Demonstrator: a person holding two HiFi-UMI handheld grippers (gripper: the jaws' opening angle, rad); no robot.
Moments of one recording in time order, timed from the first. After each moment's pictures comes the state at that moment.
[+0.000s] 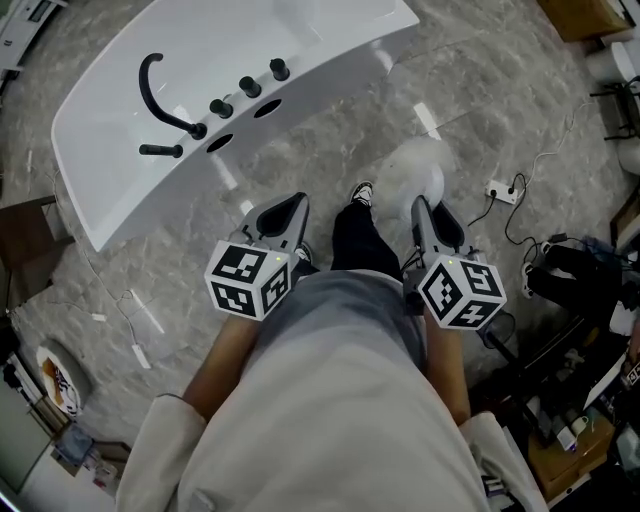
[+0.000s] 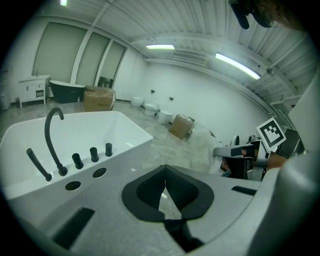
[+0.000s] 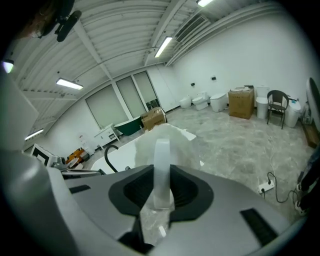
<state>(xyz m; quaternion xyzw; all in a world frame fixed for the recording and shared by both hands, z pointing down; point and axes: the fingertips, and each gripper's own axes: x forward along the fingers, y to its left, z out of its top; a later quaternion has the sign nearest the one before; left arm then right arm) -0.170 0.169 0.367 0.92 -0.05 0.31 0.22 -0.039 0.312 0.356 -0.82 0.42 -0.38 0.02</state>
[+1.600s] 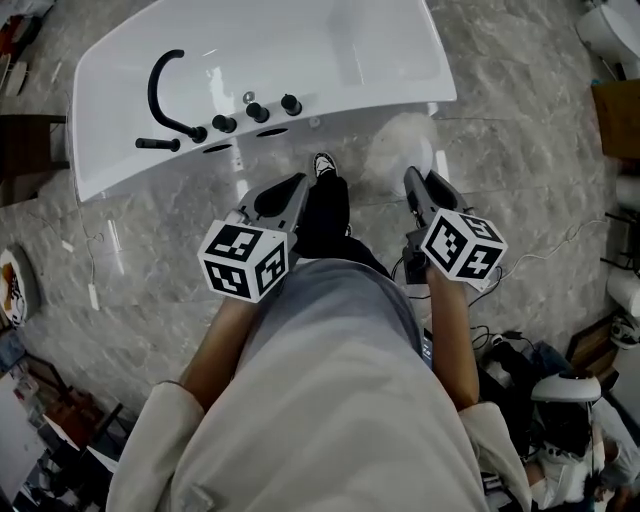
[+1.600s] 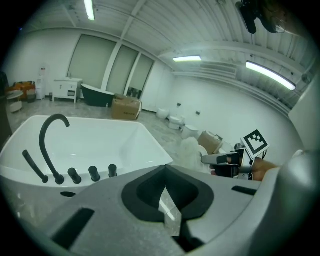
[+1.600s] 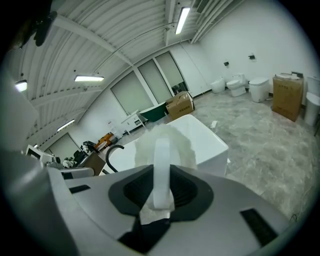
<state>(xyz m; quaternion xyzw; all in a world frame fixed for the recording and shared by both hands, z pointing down) -0.002 0.071 0.368 0.90 -0.22 0.26 0.27 0.169 0.141 0.404 -0.69 0.59 -0.42 -0.02</state>
